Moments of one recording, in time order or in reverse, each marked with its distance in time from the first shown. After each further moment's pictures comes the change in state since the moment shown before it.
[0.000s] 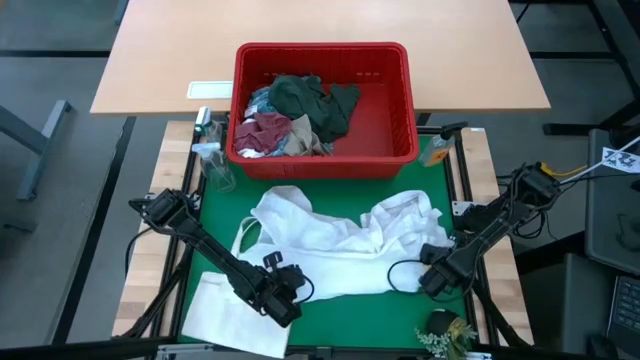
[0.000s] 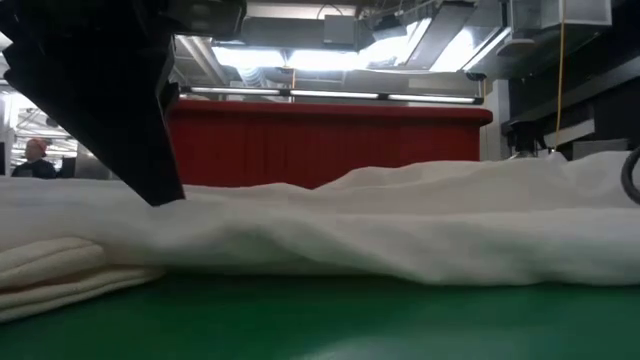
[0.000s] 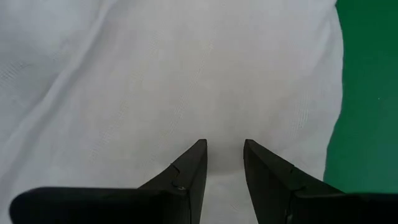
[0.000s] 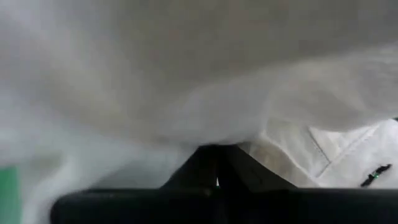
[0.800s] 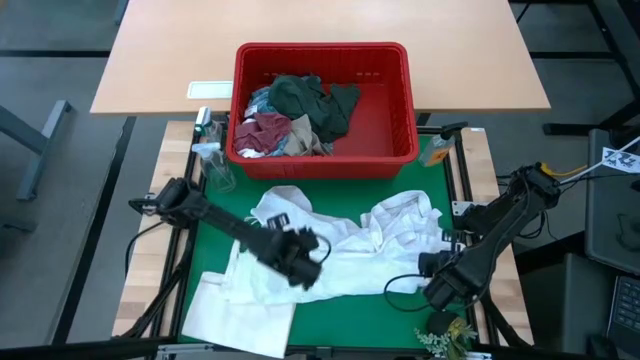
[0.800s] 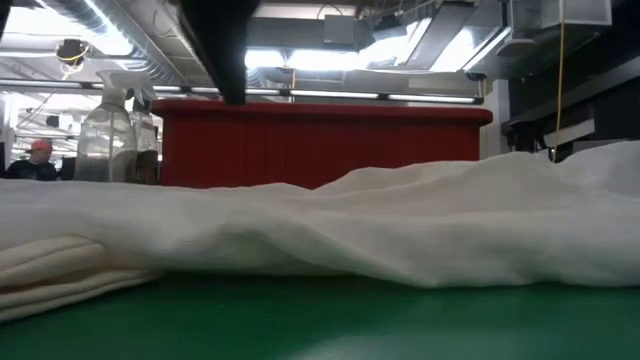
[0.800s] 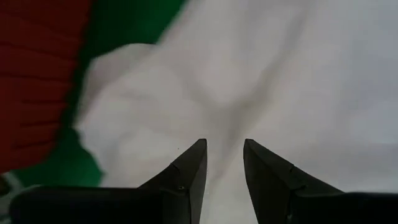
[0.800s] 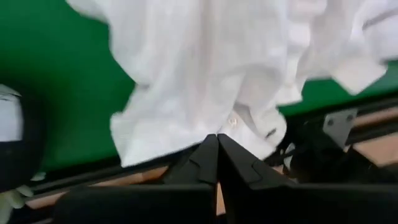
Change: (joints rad) left arm 0.241 -0.003 0.405 -0.639 0.032 0.177; right arm 0.000 0.000 0.496 -0.437 0.162 -0.244
